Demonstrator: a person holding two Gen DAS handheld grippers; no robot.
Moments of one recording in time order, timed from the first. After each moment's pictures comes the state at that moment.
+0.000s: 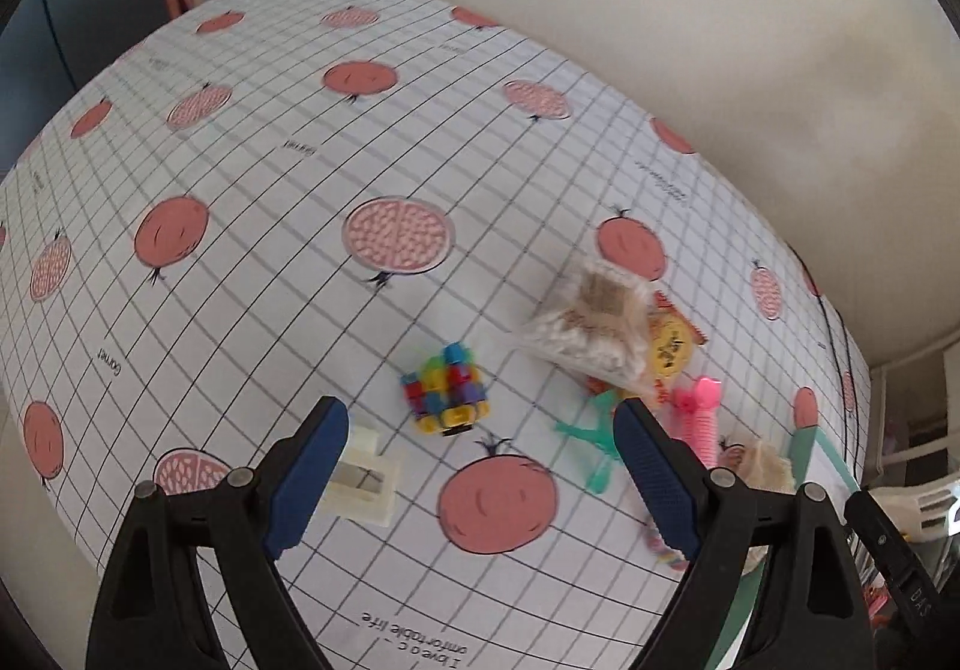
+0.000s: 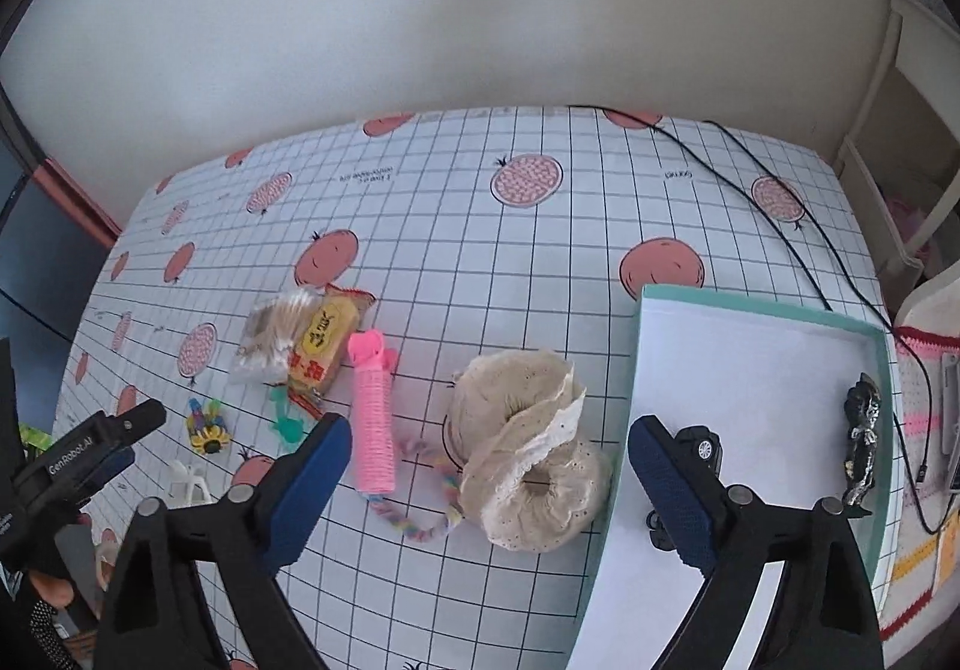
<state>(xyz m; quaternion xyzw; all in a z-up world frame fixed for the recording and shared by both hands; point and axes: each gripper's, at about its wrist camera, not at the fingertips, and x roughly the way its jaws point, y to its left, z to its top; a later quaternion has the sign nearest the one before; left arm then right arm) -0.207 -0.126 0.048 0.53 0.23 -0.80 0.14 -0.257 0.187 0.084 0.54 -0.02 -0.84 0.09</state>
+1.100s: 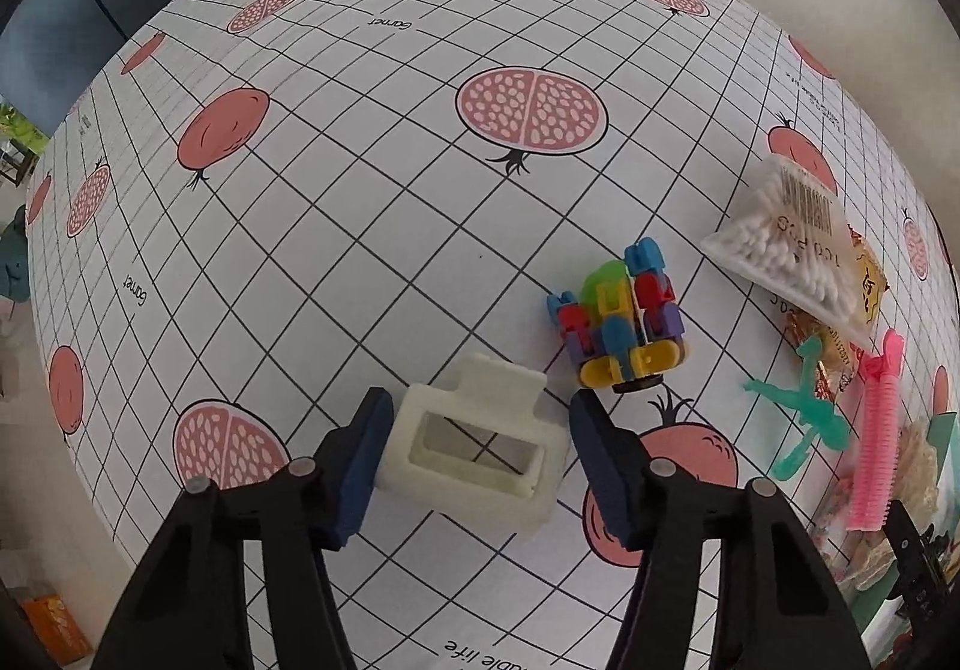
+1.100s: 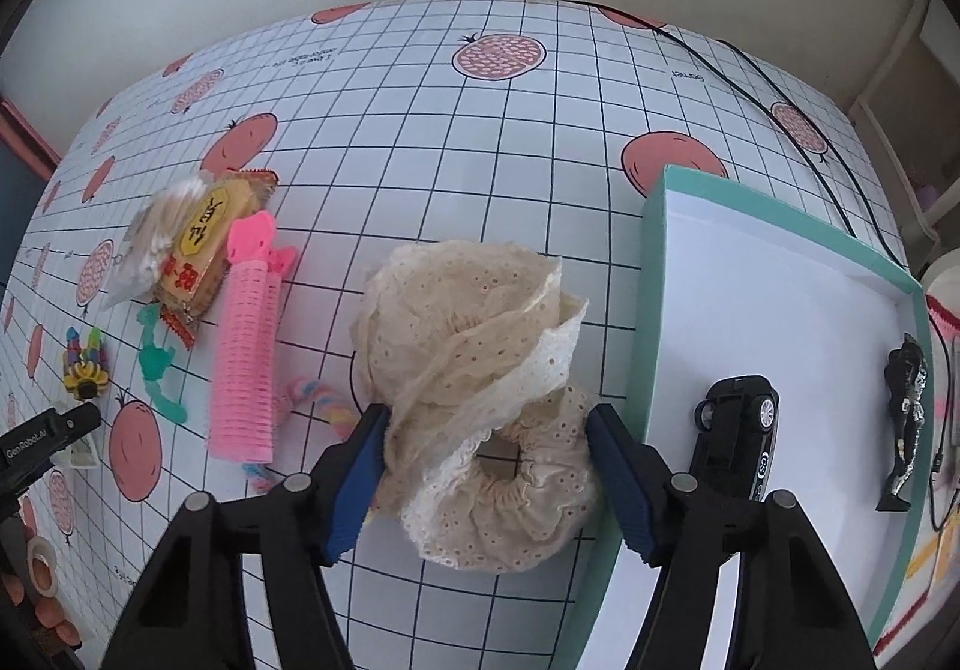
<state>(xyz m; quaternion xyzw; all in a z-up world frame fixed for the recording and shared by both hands) -0.194 -0.114 -0.024 0.59 0.18 -0.75 0.23 -0.264 0.179 -0.001 0.58 0.04 -0.81 0.06</state>
